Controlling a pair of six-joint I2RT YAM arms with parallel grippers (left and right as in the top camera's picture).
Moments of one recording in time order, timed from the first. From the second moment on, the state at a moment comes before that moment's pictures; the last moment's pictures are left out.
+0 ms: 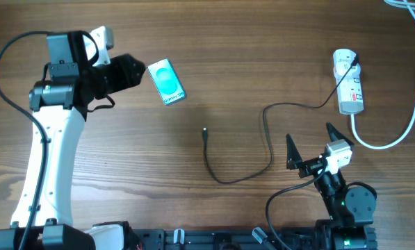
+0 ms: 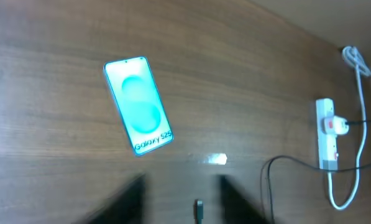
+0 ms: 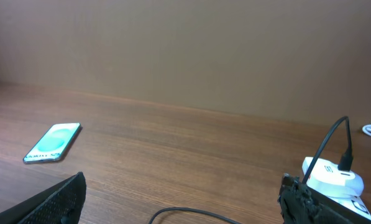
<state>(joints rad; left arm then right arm) 0.06 1.46 1.30 -0.75 0.44 -0.27 0.04 0.02 0.01 0.01 -0.24 -0.03</state>
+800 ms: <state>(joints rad) -0.14 1.73 1.30 -0.78 0.11 -0.49 0.04 0.02 0.01 0.01 -0.24 -0.03</state>
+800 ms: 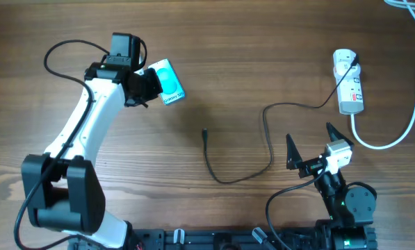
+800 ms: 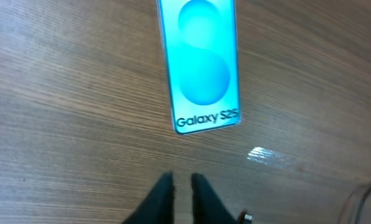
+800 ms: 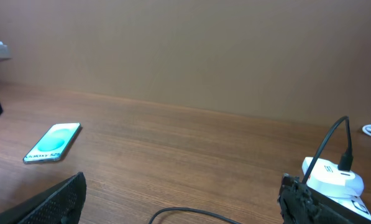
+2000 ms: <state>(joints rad) -0.31 2.00 1.30 -0.44 -0.19 -0.64 0.04 0.02 0.01 0.01 -0.24 -0.03</state>
